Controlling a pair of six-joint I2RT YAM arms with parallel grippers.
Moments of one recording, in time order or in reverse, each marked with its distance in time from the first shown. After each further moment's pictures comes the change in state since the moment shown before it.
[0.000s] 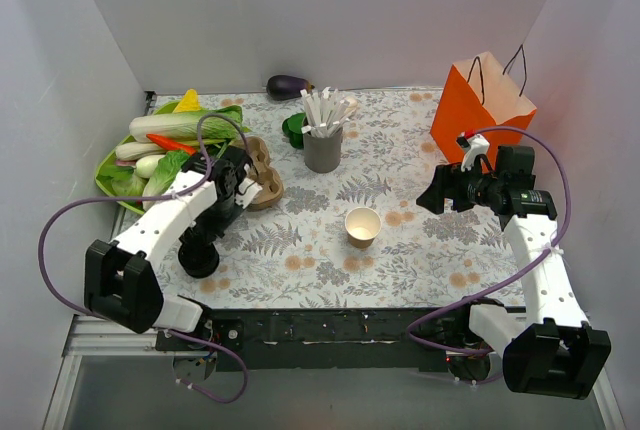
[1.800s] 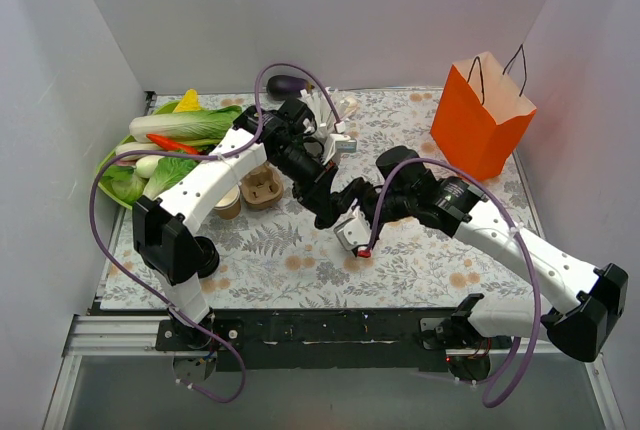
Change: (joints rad) left arm -0.246 0.357 0.660 0.013 1.170 0.137; right arm 0.901 0.168 0.245 -0.027 0.109 -1.343
